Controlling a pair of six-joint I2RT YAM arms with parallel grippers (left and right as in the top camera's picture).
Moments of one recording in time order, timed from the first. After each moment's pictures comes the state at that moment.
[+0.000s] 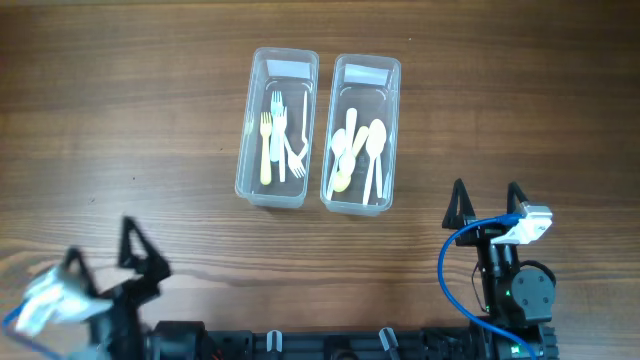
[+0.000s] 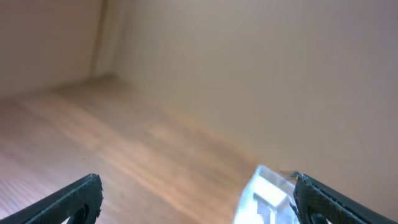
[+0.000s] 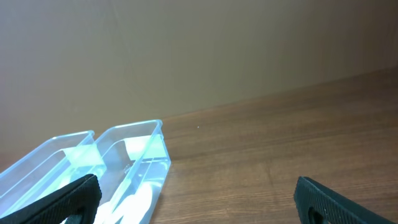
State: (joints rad) left arm -0.05 0.06 0.73 -0.76 -0.34 -0.47; right arm 0.06 0.02 0.01 0.01 0.03 0.25
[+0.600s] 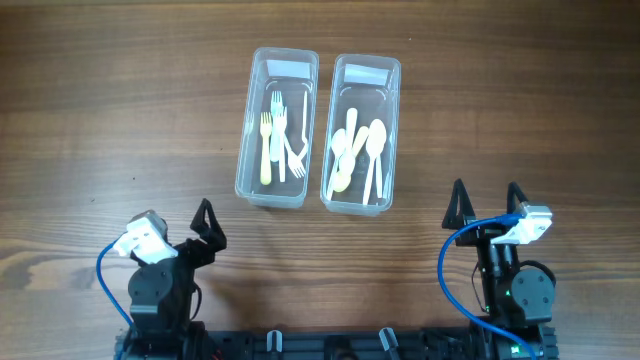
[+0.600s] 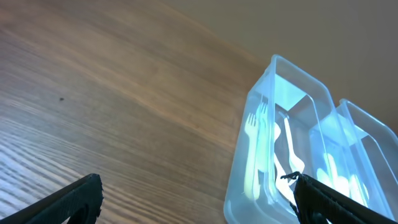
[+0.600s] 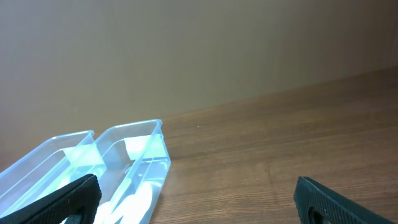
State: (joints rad) left arm -0.05 0.02 0.15 -0.47 -0.10 -0.52; right arm 0.06 0.02 0.01 0.01 0.03 0.25
